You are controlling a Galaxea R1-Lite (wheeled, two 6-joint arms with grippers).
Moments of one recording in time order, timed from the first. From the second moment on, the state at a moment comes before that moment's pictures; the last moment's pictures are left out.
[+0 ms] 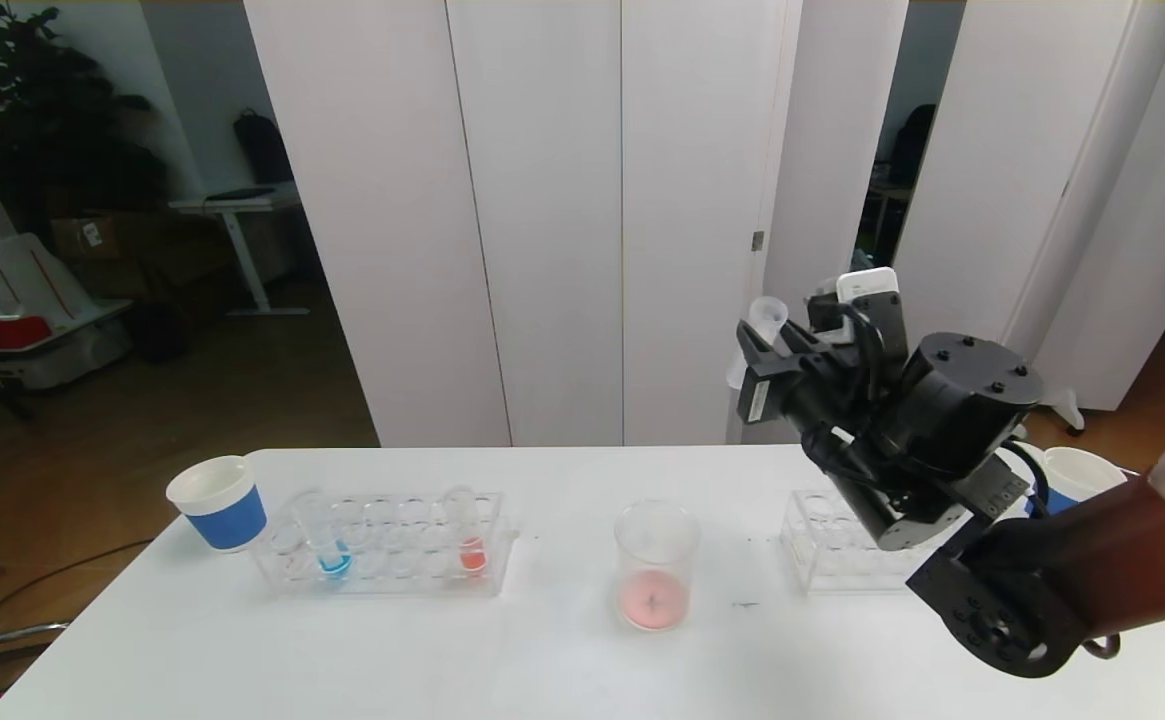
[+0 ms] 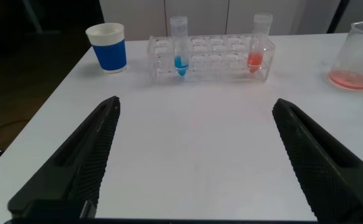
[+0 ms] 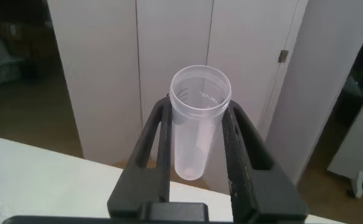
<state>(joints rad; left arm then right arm) 0.00 0.00 0.00 0.01 0.00 0.02 0.57 2.02 -0.89 -1.34 -0.32 -0.08</state>
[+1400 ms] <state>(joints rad) 0.00 0.00 0.00 0.01 0.00 0.02 0.38 1.87 -0.79 -1.34 -0.54 -0.03</state>
